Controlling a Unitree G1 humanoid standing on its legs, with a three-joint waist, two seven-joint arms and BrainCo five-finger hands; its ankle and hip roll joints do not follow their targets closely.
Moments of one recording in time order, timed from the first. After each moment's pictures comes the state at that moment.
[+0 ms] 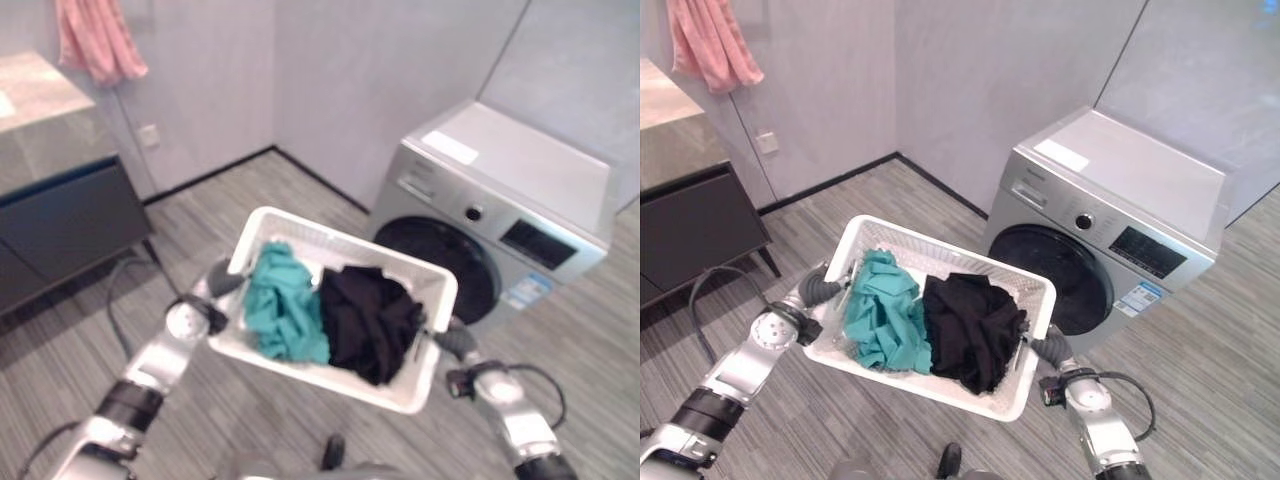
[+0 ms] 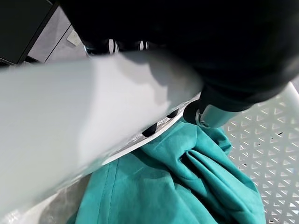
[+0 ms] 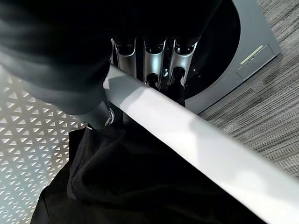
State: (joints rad) left arm -0.25 0.61 -0.30 0.18 0.13 0.18 0.00; right arm 0.09 -0.40 0.09 0.14 0.18 0.17 0.04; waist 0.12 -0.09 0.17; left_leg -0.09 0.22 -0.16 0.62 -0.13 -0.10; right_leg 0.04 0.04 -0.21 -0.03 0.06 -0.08
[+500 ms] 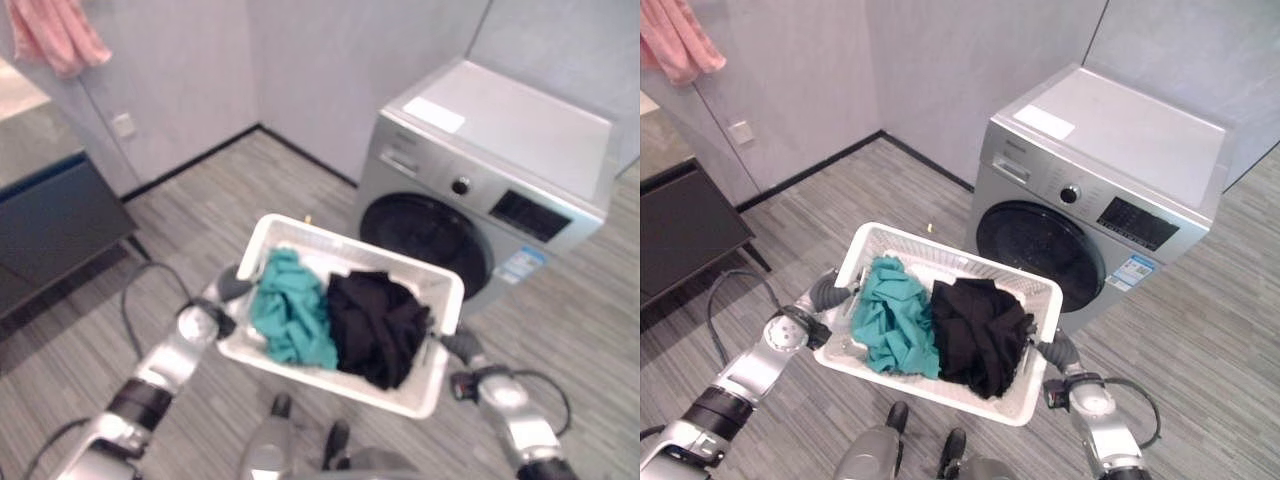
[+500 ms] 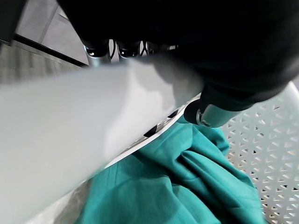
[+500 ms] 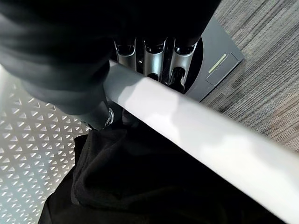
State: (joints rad) left arm -0.28 0.61 -0.36 0.21 0.13 0.18 0.01; right arm 0.10 -0.39 0.07 0.14 0.20 0.16 0.02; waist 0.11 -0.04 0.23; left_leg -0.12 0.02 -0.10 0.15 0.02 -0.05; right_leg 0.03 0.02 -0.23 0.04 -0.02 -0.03
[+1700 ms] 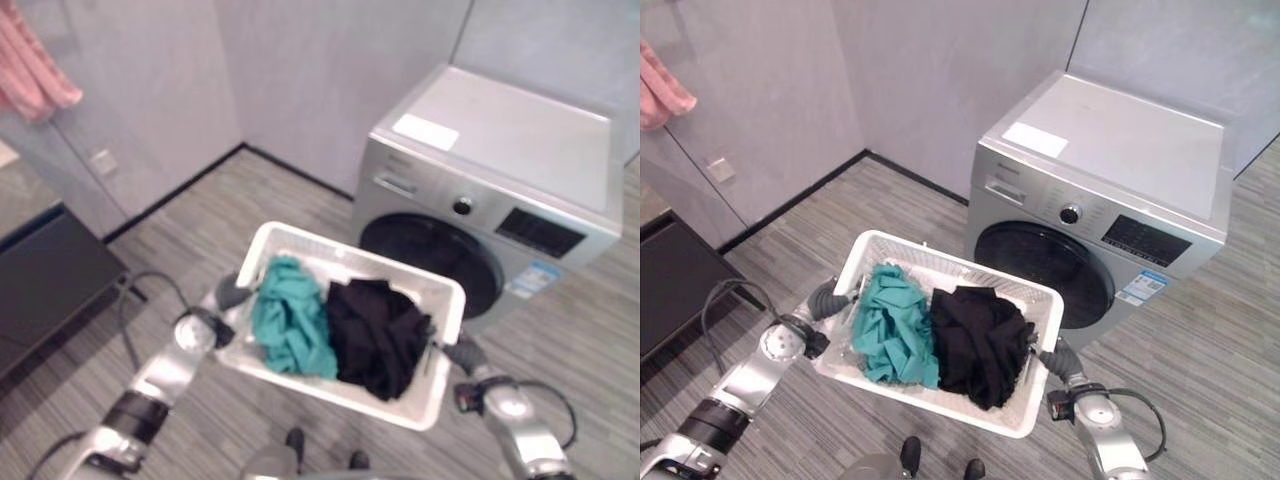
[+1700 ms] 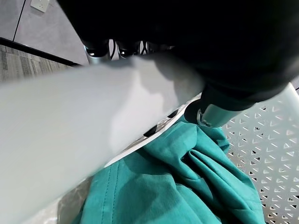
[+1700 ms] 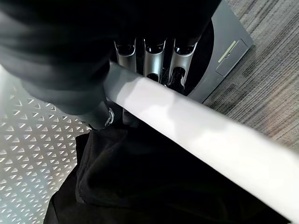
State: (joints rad) left arm -0.20 0.59 -0.33 0.17 0.13 0.18 -0.01; right arm 0.15 -0.39 0.05 0.13 0.19 0.15 0.06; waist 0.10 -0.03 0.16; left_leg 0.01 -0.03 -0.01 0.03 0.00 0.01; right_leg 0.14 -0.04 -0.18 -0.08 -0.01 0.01
